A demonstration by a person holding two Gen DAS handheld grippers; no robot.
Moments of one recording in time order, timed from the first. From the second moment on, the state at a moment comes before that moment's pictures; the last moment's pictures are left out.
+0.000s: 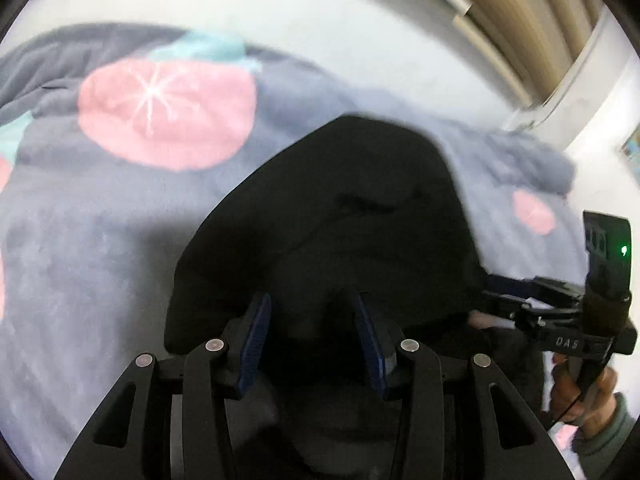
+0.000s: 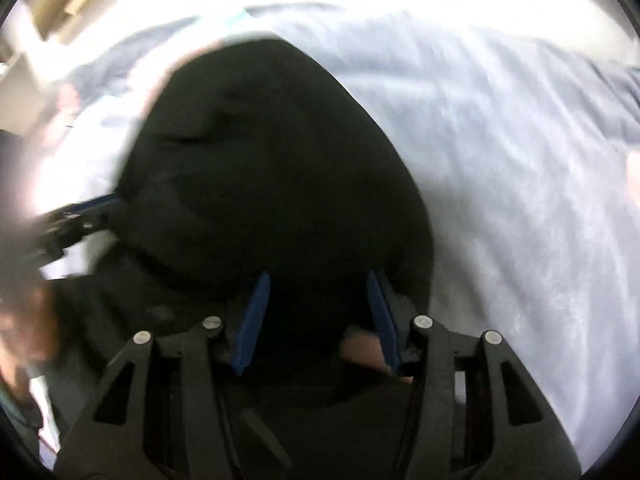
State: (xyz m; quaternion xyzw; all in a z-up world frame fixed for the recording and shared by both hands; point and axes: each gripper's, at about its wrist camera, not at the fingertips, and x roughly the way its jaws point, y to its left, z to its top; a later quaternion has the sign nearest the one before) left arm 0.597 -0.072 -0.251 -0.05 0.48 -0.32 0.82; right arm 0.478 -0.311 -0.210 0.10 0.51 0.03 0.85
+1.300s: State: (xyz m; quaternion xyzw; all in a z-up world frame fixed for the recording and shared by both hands) left arm 0.704 -0.065 -0.308 -0.15 0.58 -0.35 0.72; right arm 0.533 -0.382 -0.252 0.20 0.54 0.05 0.81
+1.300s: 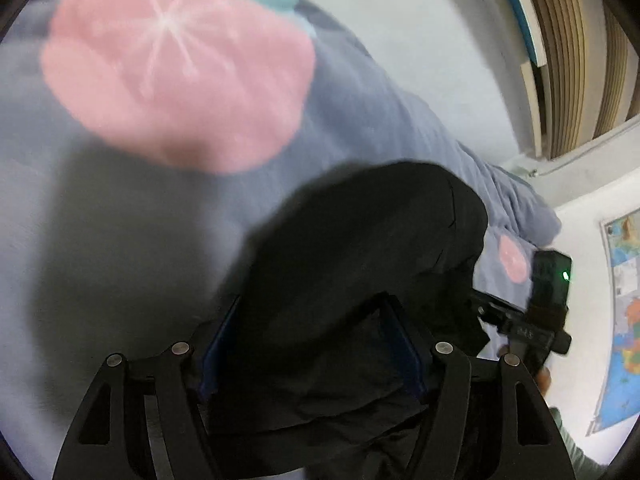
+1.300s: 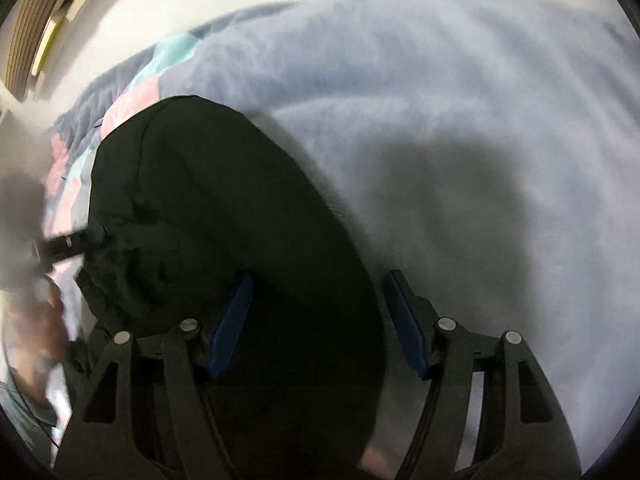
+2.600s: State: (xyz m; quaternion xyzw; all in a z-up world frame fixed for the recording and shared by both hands) left arm 0.325 0.042 -0.255 0.07 0.54 -0.25 0.80; right arm 0.213 -0.204 -0.207 -0.06 0.52 -0.05 0.85
